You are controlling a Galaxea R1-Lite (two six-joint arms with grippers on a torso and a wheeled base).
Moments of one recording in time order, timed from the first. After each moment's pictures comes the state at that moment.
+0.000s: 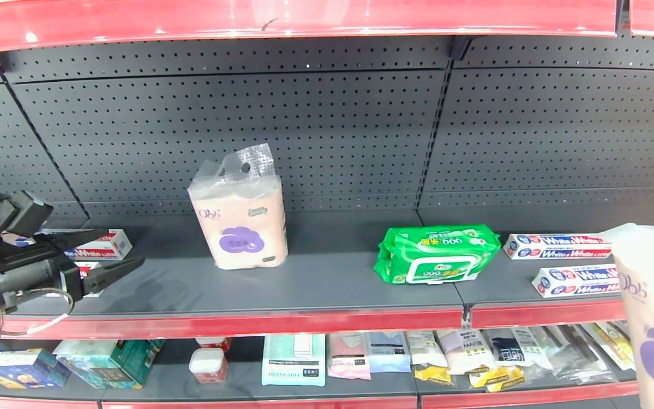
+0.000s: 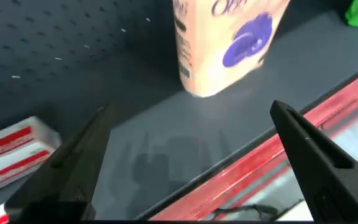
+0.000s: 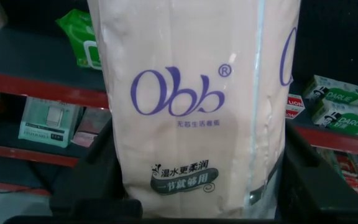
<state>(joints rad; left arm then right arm) 0.37 1.66 -0.53 -0.74 -0.86 0.41 0.01 0.52 -0.44 0.09 0.05 -0.21</state>
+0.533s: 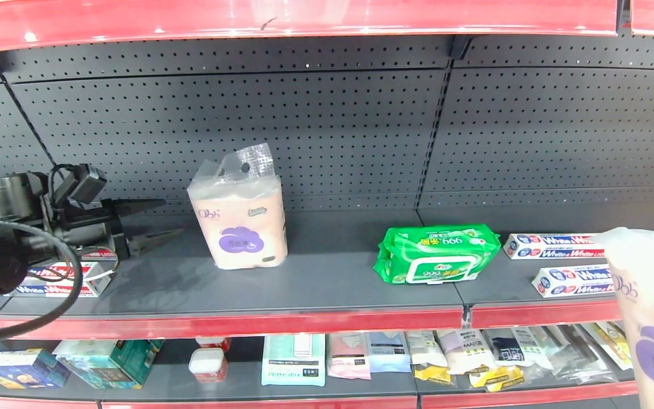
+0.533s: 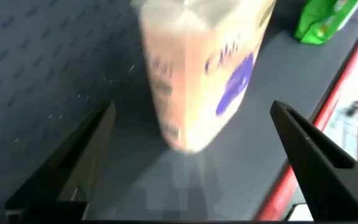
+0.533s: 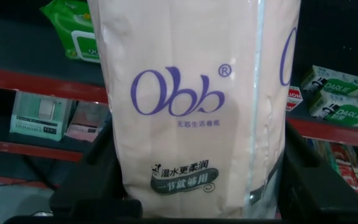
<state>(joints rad) 0.26 1.96 -0.88 -0.74 -1.08 0.43 0.00 0.57 -0.44 0.09 0.02 -0.22</state>
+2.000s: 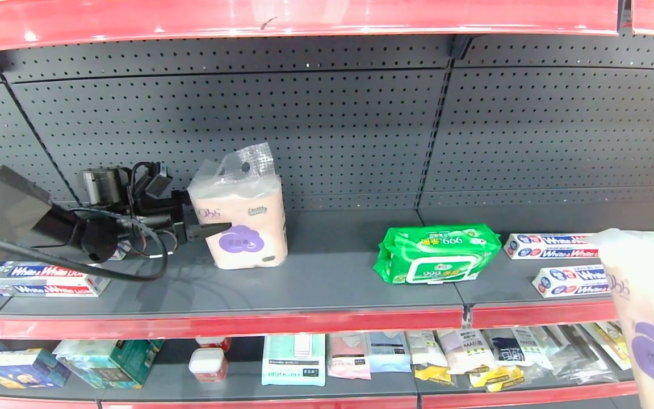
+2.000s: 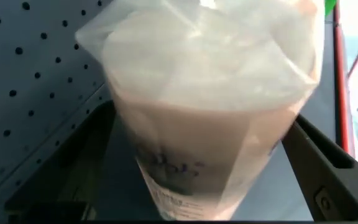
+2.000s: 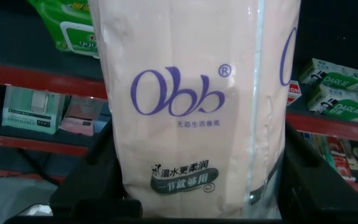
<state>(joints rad) 0.11 2.28 -1.25 -0.75 -1.21 0.39 0.00 0.63 -0.46 0.09 0.01 -0.23</state>
